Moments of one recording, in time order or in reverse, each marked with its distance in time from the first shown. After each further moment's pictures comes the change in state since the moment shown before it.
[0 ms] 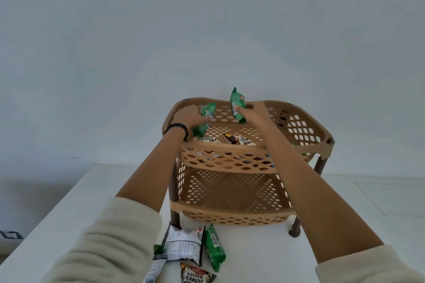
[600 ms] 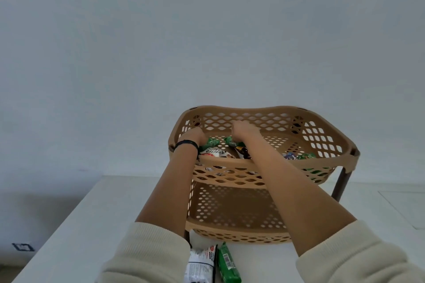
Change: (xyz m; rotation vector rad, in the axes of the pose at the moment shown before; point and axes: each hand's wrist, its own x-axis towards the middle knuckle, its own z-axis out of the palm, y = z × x) left_hand 0.035 -0.014 0.025 0.078 -0.141 -0.223; right_hand 0.037 0.004 0.057 -0.894 -0.260 -0.058
